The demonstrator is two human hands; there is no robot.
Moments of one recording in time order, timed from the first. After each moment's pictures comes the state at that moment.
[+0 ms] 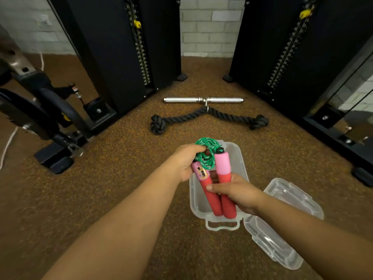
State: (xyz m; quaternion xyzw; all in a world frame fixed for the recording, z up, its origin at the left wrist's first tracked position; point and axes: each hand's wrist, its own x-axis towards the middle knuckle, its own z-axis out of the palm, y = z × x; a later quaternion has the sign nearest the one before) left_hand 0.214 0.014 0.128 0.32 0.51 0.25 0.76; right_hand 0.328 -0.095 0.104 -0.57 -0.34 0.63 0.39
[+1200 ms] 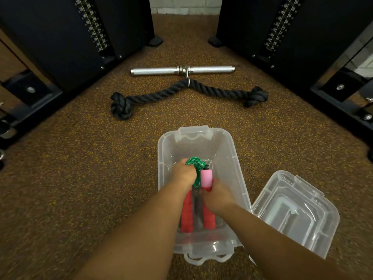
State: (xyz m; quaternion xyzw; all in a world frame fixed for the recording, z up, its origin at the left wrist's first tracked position) left_hand 0.305 0.058 -0.103 0.46 0.67 0.14 0.56; right_hand 0.370 -0.038 -0.072 -0.83 -0.31 0.43 0.17
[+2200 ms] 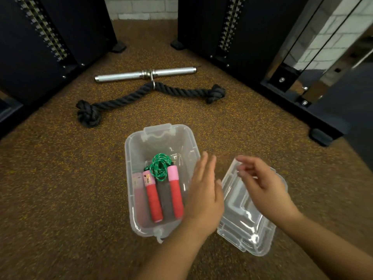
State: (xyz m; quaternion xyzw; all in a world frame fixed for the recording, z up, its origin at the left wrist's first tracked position) left_hand 0.332 -0.096 0.014 0.79 0.36 0.21 0.45; right_hand 0.465 -0.167 0.049 -0.77 -0.42 0.25 0.40
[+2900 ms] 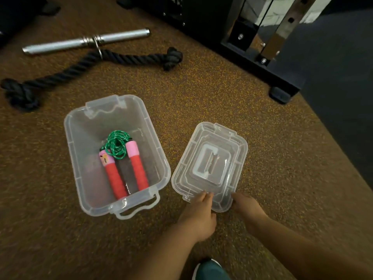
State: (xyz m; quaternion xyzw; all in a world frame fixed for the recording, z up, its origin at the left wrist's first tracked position) left_hand 0.354 -0.198 -0.043 0.79 0.29 -0.27 0.46; right_hand 0.477 -0.300 -0.064 -0.79 0.08 0.48 0.38
